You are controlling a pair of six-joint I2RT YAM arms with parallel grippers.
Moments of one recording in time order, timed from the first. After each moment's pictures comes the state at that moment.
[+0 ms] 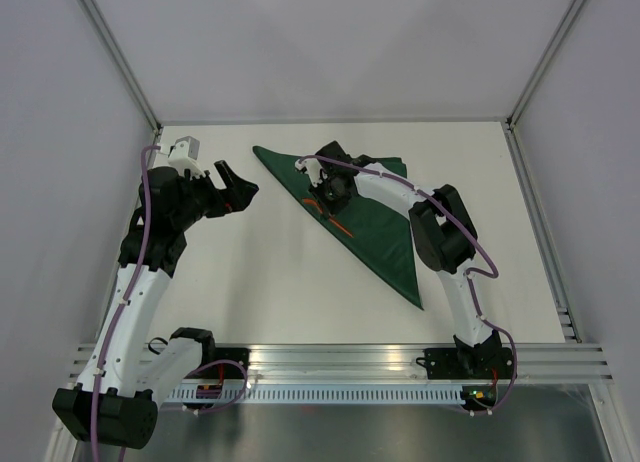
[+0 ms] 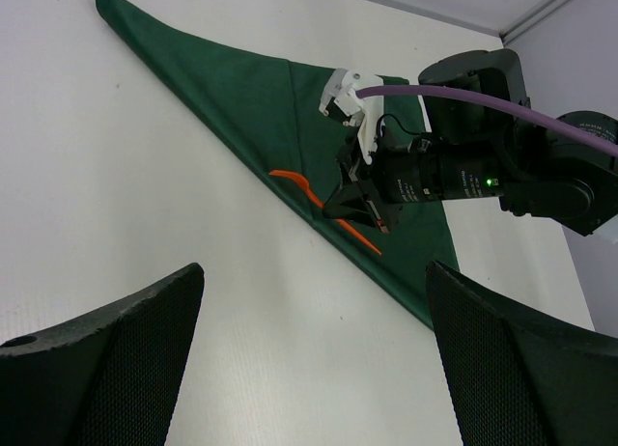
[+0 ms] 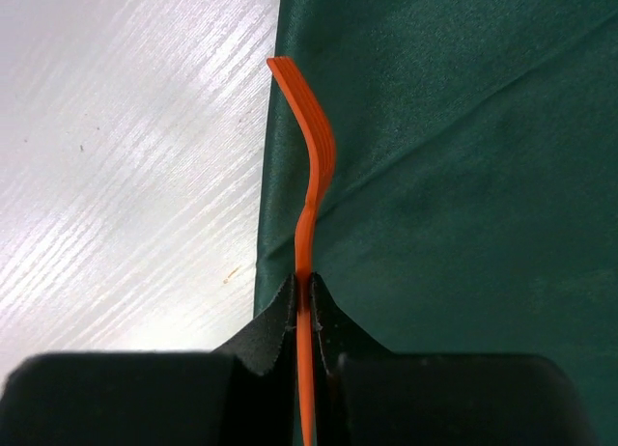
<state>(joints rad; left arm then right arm) -0.12 0.92 0.98 -0.41 0.29 -0.42 0.63 2.24 1.81 -0.66 -0.18 -0.15</state>
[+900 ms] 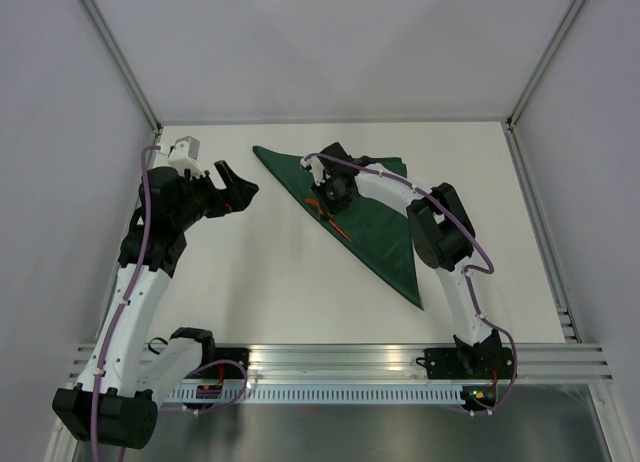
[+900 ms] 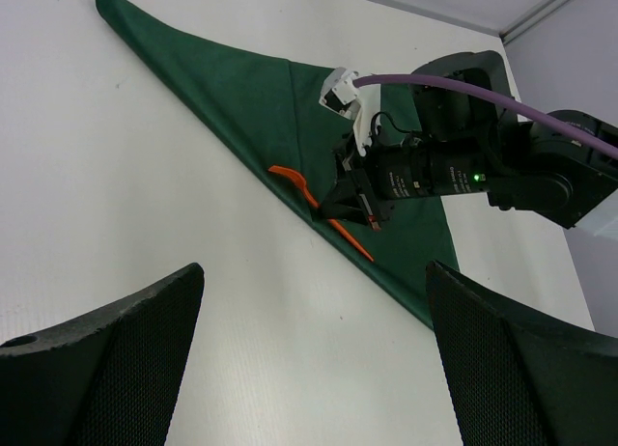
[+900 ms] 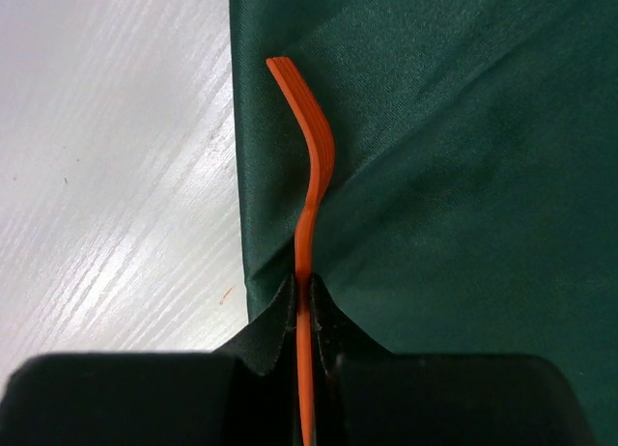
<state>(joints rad) -0.12 0.92 0.98 -0.41 0.29 -0.42 0.62 2.26 1.81 -0.64 -0.19 -0.02</state>
